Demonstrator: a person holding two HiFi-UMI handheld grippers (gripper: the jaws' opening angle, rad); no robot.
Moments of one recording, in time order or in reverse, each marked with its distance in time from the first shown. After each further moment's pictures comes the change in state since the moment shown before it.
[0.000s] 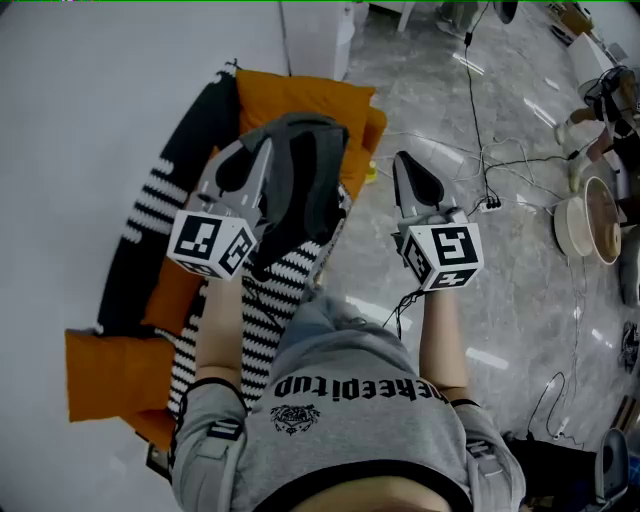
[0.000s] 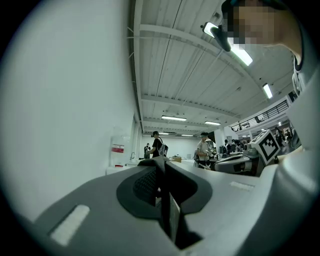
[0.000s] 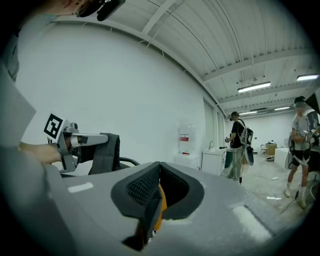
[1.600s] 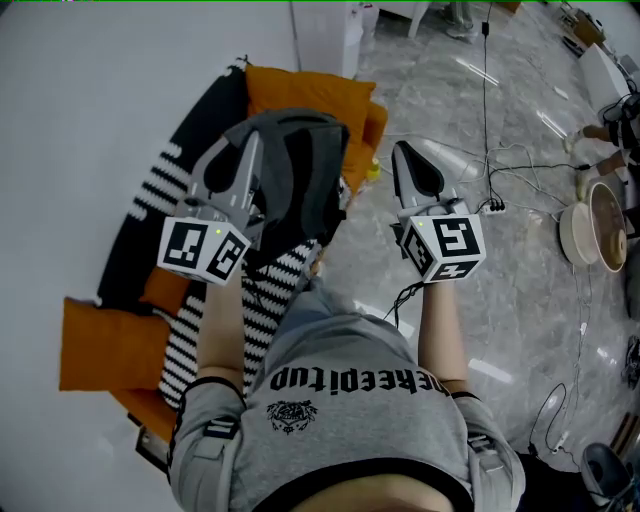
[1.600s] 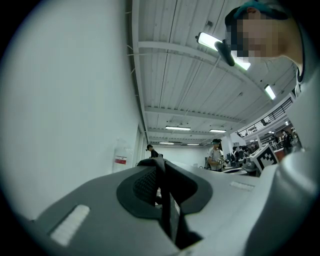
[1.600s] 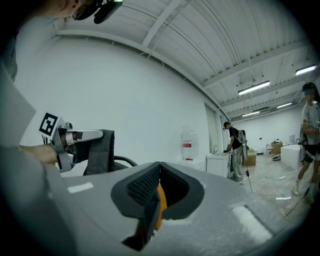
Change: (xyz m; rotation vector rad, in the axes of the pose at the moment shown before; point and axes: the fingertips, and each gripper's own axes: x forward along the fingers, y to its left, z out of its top) left arm -0.047 -0.061 0.055 0.009 -0.113 0.084; right arm -0.055 -0.002 0.018 0.024 -0.086 0.056
